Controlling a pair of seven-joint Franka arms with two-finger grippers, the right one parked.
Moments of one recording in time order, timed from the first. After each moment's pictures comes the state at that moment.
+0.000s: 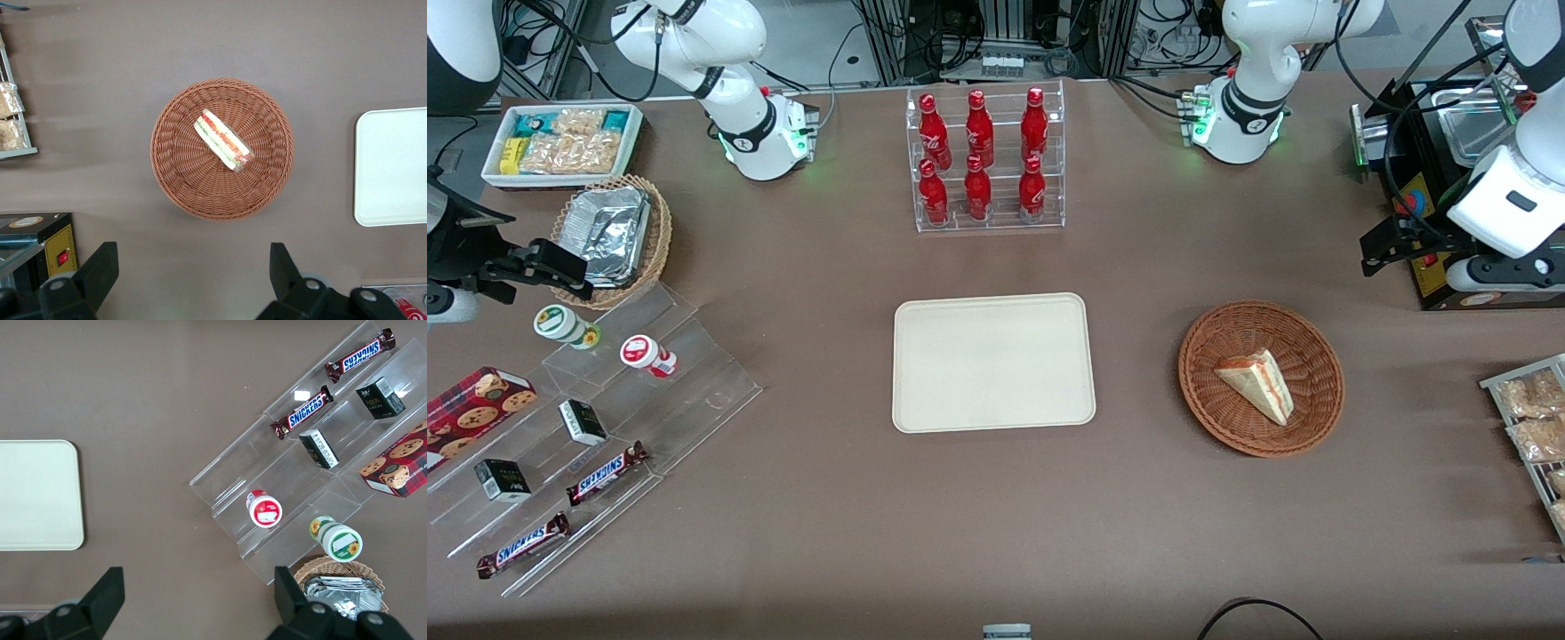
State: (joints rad) arm 0.02 -0.02 -0.09 -1.64 0.01 1.62 -0.05
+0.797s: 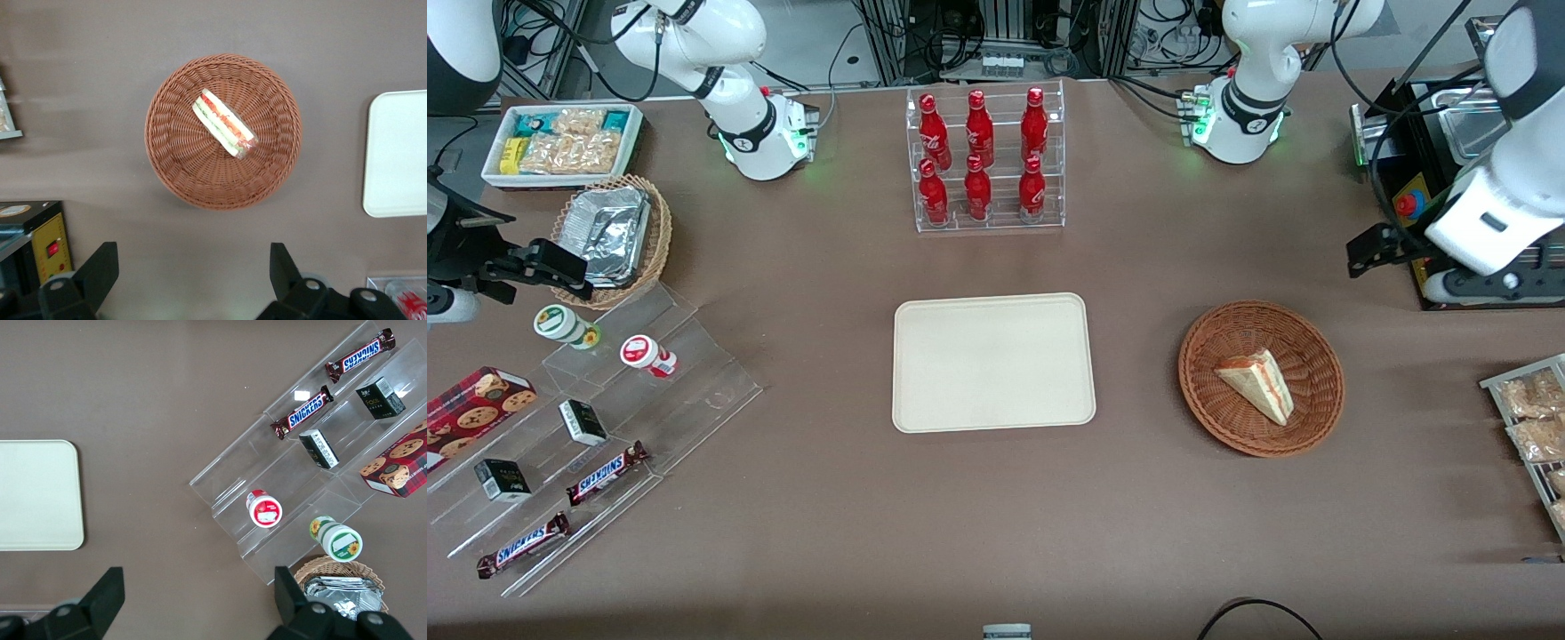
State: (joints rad) arm 0.02 -0.02 -0.09 -1.78 0.01 1.70 -0.06
